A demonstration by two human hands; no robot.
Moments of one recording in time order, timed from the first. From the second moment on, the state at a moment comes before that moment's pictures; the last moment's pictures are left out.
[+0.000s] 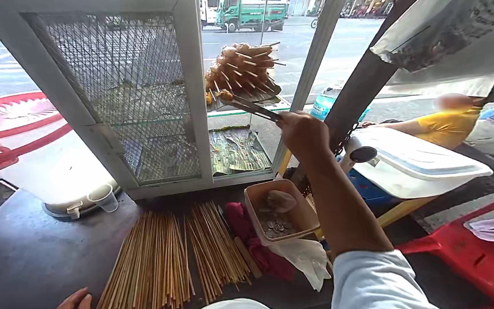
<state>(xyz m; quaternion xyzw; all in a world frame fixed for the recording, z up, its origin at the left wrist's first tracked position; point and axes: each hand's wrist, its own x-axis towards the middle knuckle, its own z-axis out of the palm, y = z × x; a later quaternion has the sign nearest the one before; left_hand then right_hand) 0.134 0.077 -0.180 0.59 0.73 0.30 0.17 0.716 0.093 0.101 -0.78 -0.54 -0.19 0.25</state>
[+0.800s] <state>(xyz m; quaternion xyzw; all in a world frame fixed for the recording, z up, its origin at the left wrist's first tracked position) 0.128 0.074 -0.190 0.57 0.73 0.35 0.15 0.646 0.211 0.134 -0.59 -0.72 -0.09 0.34</state>
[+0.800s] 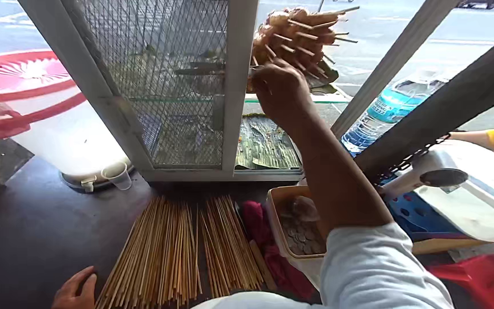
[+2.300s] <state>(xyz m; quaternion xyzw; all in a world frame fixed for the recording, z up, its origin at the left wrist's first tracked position) 0.130 0.080 -0.198 0.58 0.74 0.34 0.09 0.714 0.354 -0.082 -0.86 -0.34 0.27 0.25</state>
